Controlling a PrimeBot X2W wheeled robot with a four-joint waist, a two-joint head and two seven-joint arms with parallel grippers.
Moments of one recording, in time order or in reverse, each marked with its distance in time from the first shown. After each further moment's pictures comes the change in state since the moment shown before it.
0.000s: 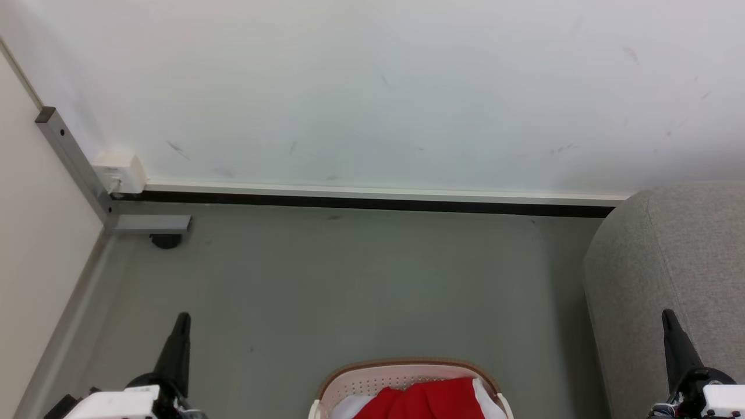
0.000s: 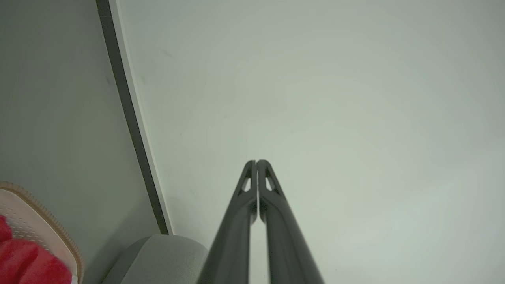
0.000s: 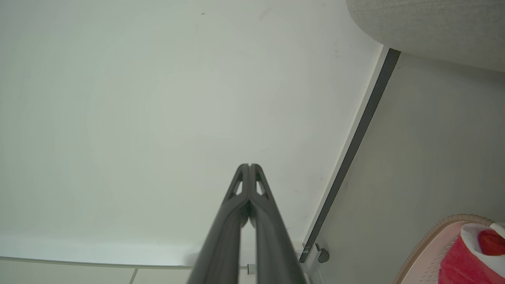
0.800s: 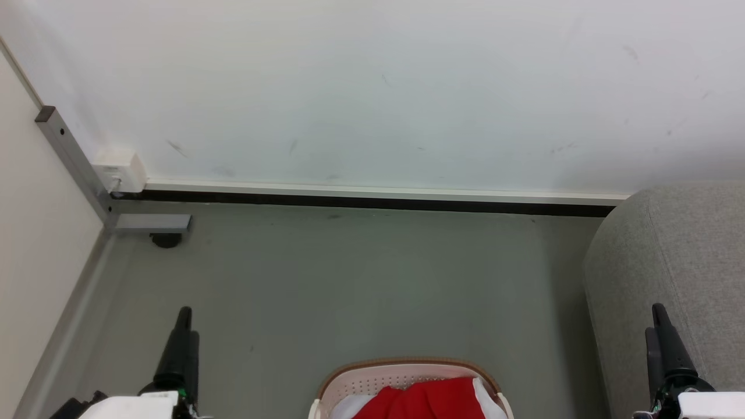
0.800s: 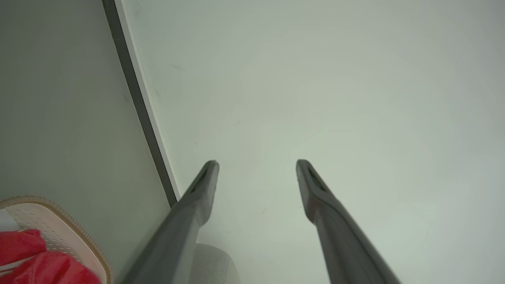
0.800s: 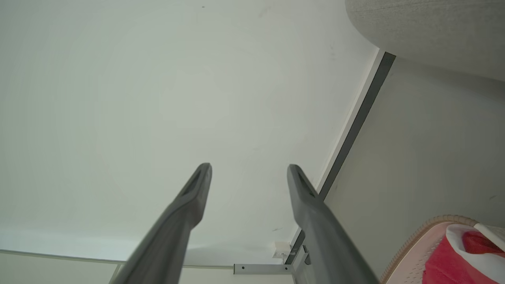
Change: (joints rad) left arm 0.027 -0.010 -0.038 -0.024 0.110 0.005 -0.088; right arm 0.031 0.012 0.065 -0.026 -0.063 0.000 -0.089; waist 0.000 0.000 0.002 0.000
